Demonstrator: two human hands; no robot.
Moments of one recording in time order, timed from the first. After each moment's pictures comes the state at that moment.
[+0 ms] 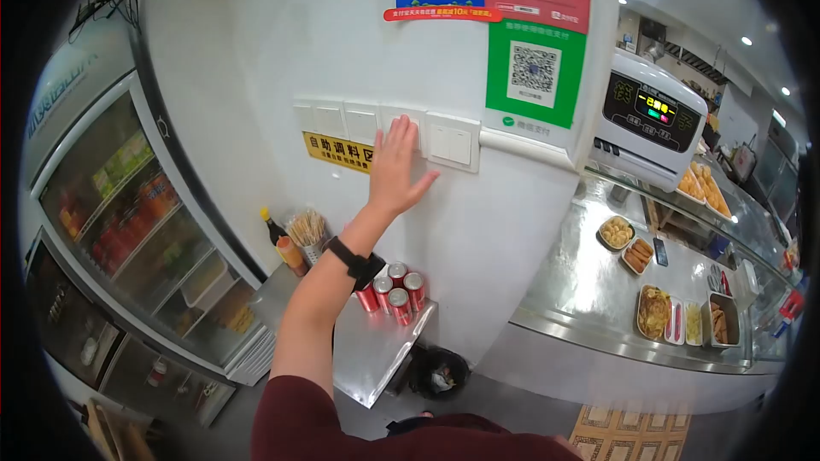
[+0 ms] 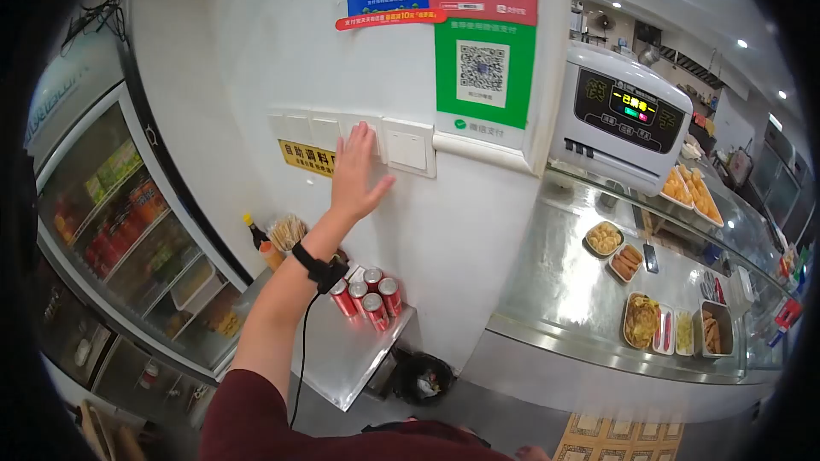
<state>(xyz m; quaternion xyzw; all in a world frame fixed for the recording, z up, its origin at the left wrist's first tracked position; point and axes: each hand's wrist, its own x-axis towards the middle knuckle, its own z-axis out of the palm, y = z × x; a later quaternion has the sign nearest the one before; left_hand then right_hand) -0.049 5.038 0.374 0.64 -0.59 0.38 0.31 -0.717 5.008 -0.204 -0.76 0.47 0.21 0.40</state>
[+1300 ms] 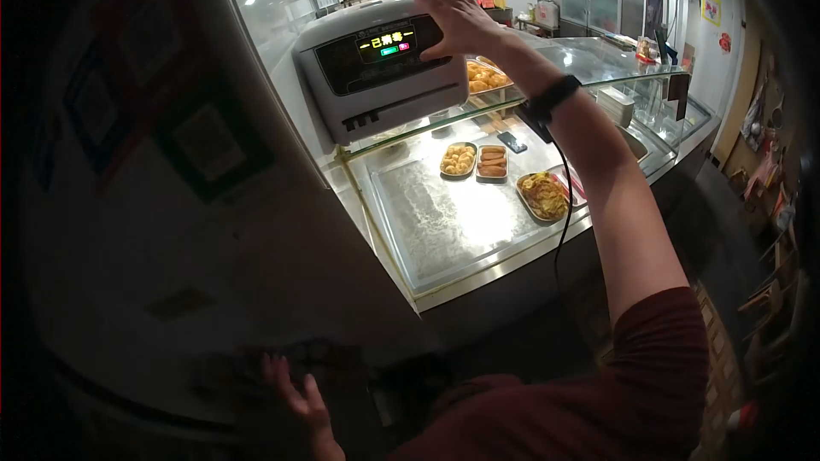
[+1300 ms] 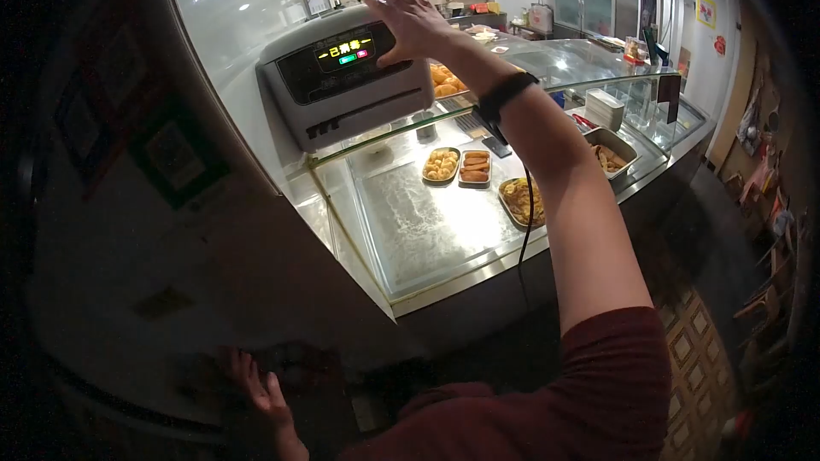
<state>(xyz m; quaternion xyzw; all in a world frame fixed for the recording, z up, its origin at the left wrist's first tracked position) -0.165 5.137 0.247 0.63 -0.58 0.06 0.51 -0.485 4.698 0.524 -0.79 0.26 -0.40 -0.38</state>
